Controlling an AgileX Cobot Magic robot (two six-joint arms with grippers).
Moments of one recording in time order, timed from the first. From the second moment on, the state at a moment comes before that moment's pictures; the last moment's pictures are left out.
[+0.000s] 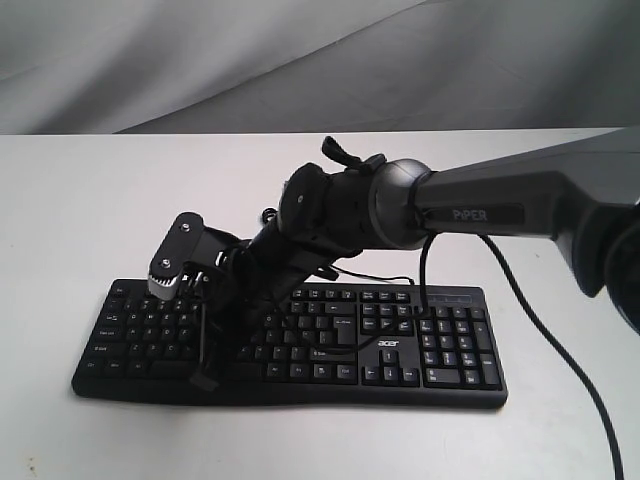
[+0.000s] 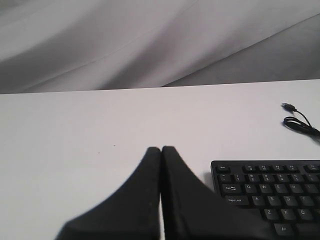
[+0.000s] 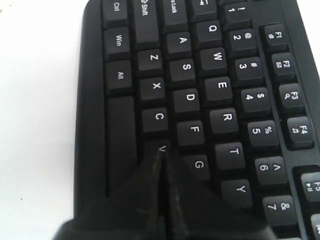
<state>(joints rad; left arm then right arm) 0.12 0.00 0.00 0.12 0.27 -0.07 0.77 2.21 -1.49 0.79 0.61 -1.22</state>
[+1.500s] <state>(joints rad) 0.12 0.00 0.00 0.12 0.27 -0.07 0.66 2.12 -1.40 0.63 0.63 -1.12</state>
